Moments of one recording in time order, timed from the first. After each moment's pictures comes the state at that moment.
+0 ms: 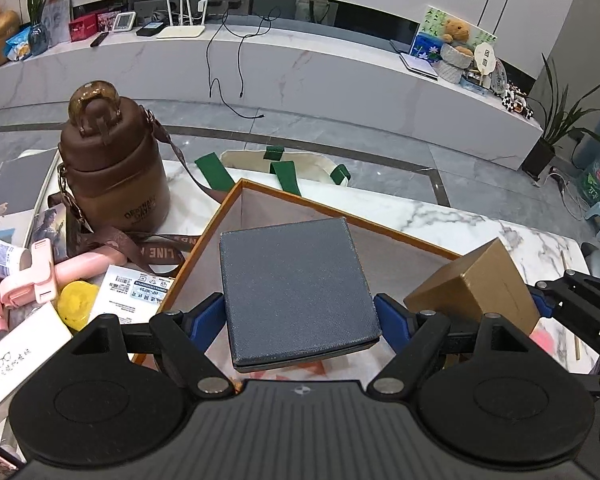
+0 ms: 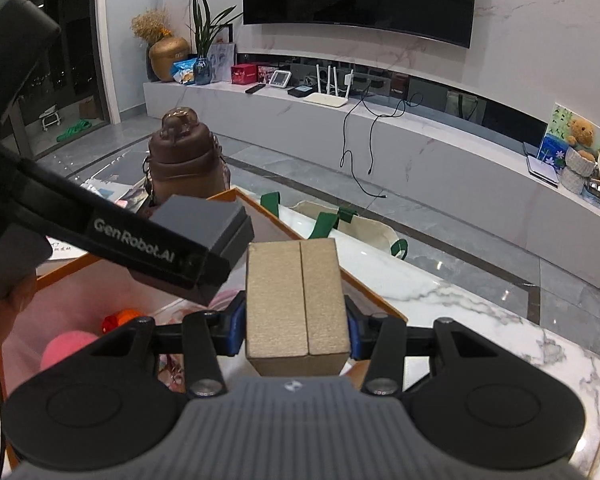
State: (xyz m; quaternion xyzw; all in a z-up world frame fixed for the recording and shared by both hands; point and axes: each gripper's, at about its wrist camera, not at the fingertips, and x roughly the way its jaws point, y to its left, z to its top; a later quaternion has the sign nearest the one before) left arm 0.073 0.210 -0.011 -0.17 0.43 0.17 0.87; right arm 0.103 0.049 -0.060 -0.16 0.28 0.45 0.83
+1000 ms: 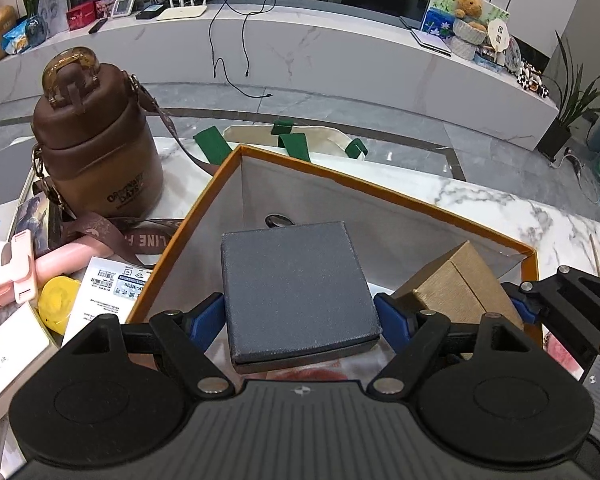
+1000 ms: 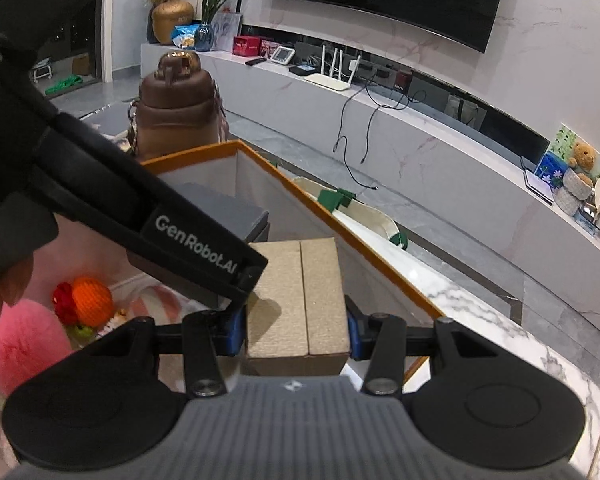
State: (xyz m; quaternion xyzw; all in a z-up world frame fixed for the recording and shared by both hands) left arm 0.096 0.216 -0.049 -0.15 0.46 0.18 0.86; right arm 0.103 0.094 -0.106 -0.24 0.28 0.43 0.82
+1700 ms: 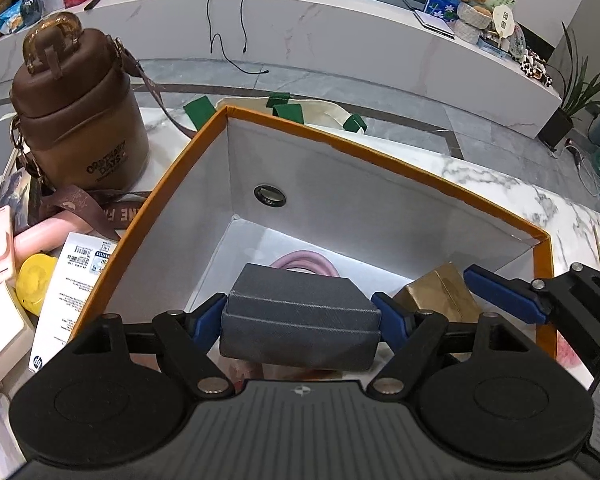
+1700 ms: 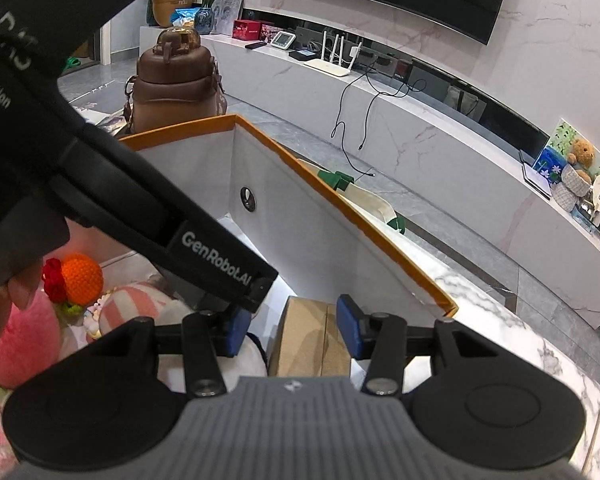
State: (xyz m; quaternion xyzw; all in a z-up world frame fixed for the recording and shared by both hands) left arm 0.103 0.216 -0.067 -0.18 0.48 0.17 0.84; right arm 0.101 0.091 -0.115 -0.26 0.29 0.42 0.82
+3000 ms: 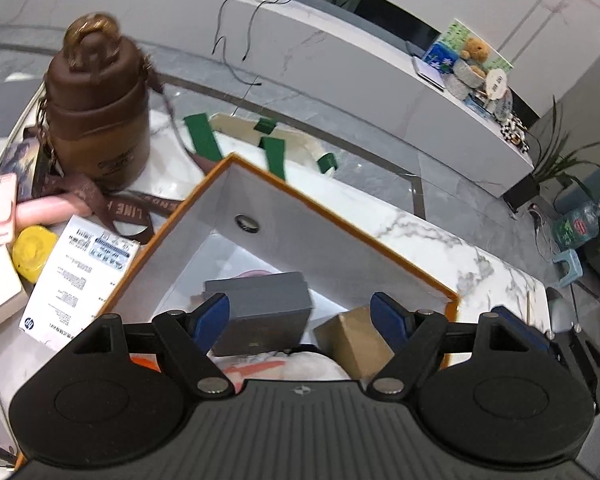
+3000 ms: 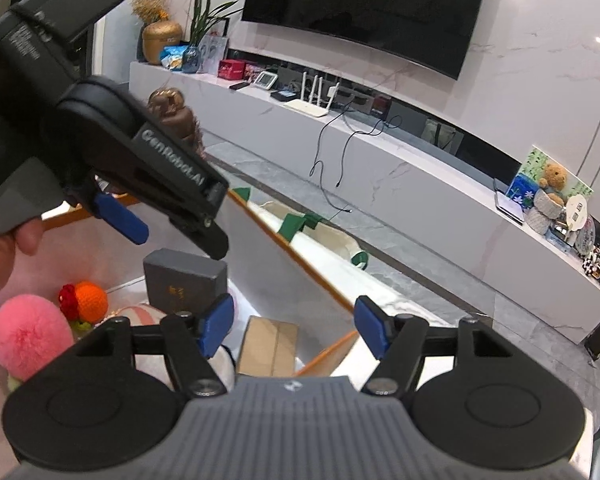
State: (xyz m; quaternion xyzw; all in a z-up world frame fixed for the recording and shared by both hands) left arm 0.085 0.225 -0.018 -0.28 0.43 0.15 0.84; right arm 0.099 0.045 -0.061 -0.23 0.23 0.41 0.85
